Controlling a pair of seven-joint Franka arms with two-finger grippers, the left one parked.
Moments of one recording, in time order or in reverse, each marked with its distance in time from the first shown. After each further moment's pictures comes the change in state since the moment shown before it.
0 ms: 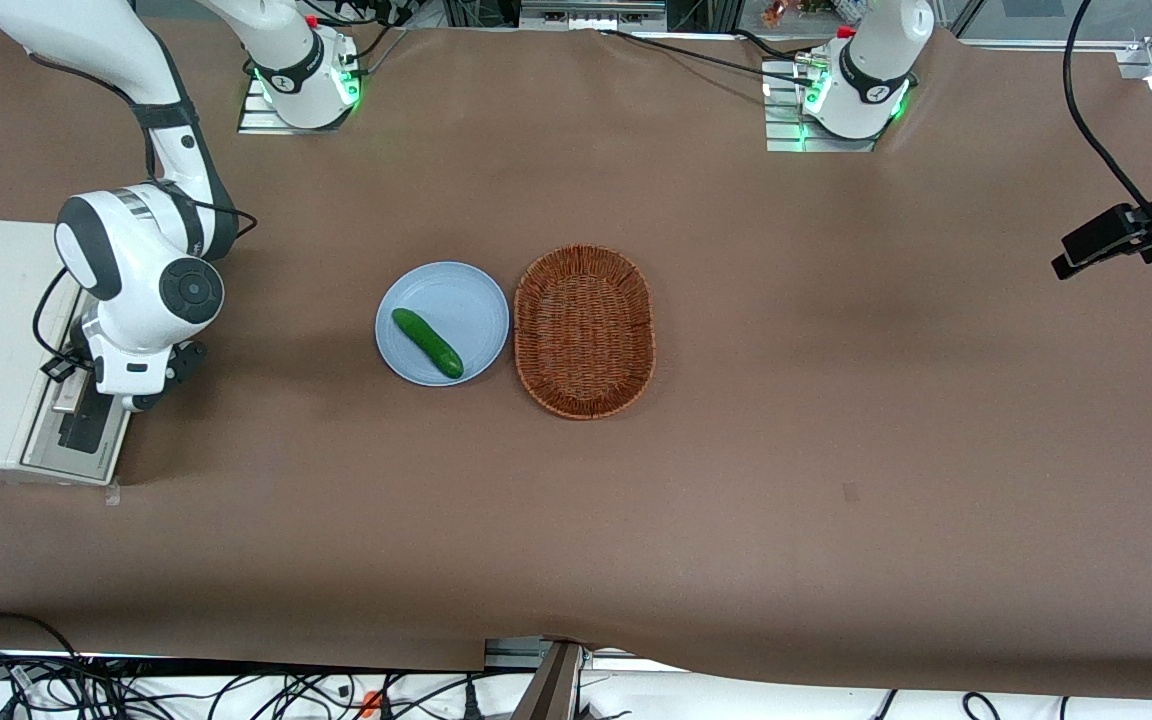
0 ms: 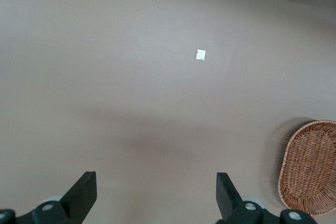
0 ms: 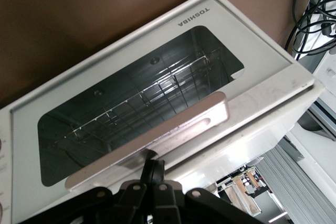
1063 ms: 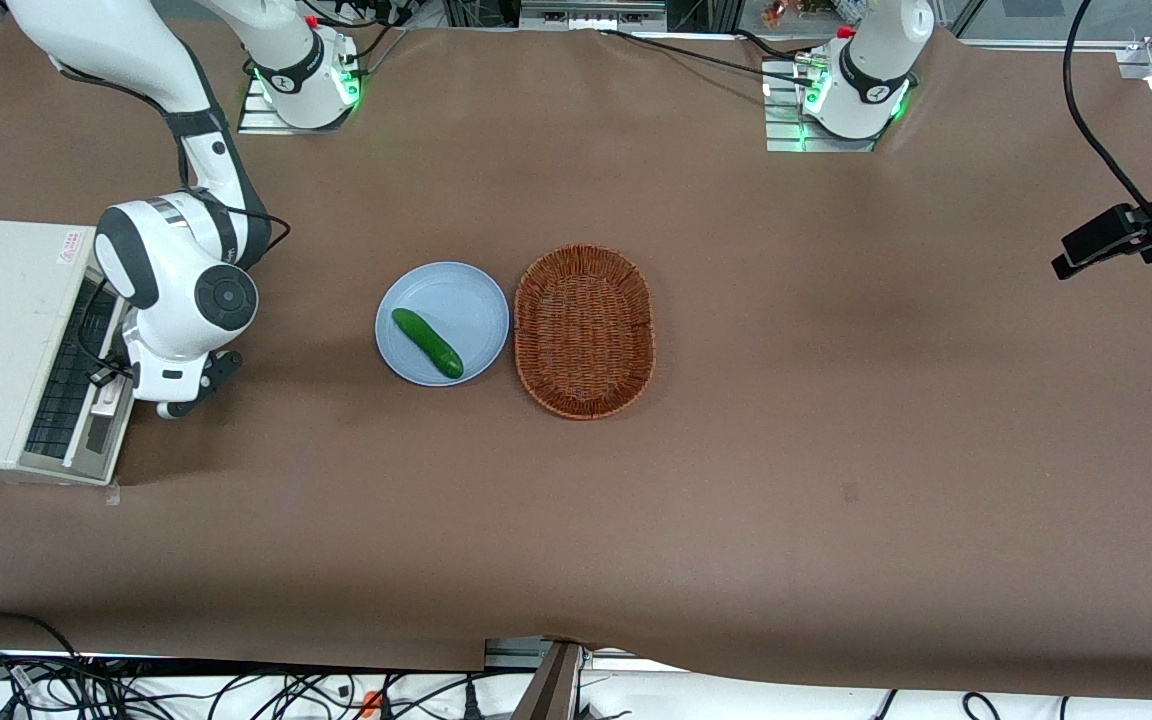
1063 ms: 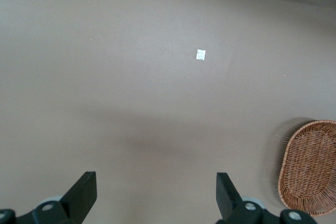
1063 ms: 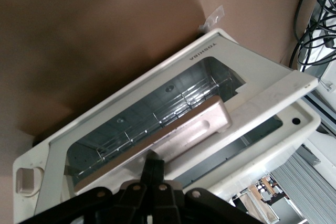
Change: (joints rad) arm 0.050 0.046 0.019 0.040 0.087 -0.019 0.059
